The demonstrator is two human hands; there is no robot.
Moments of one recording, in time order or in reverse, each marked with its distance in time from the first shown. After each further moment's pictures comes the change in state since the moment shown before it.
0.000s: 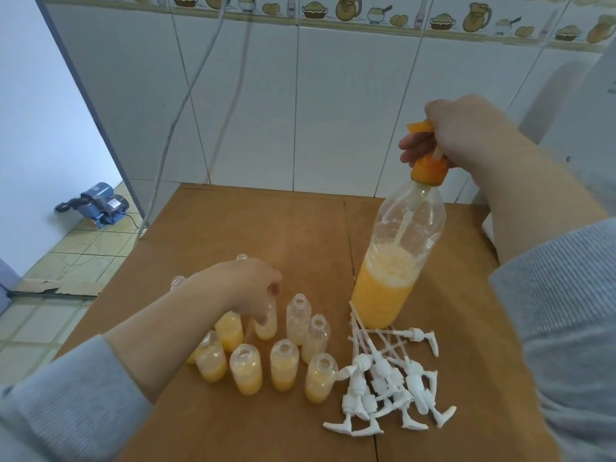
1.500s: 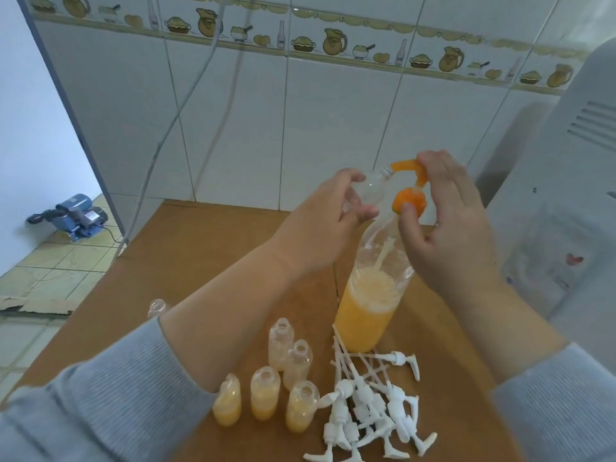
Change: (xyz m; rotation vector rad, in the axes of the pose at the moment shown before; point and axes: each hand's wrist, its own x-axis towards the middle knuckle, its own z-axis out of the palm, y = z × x) left_hand -0.003 0.087 -0.084 -0.761 0.839 0.488; right_hand -0.044 0.075 0.020 -0.418 0.484 -0.743
